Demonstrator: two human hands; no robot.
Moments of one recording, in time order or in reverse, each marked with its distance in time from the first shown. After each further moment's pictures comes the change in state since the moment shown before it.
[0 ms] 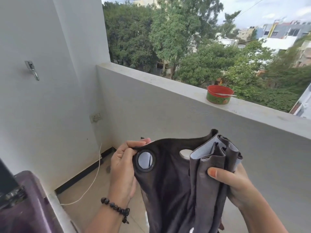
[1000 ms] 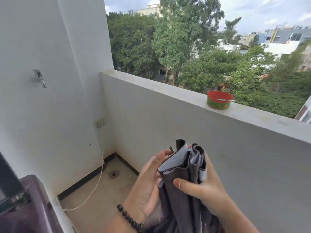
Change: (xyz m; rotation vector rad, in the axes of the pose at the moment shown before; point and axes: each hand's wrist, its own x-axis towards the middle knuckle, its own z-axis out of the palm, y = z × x) left_hand -0.027 -0.017 0.016 -0.065 -0.306 -0.425; right_hand -0.001 0.021 0.026 -0.293 -0.089 -0.026
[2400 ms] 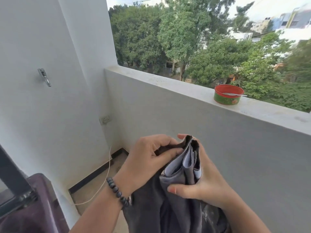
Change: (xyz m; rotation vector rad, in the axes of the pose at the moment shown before) left_hand 0.012 0.061 0.023 1.092 -0.194 0.602; right_hand 0.029 -0.009 -0.004 -0.215 -0.188 -0.088
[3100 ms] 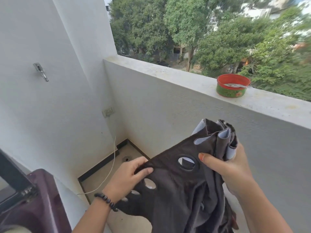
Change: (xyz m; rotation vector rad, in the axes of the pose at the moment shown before) left_hand -0.027 -0.102 0.005 0.163 -0.125 -0.485; right_hand 0.011 0.022 -0.067 0.245 0.369 0.120
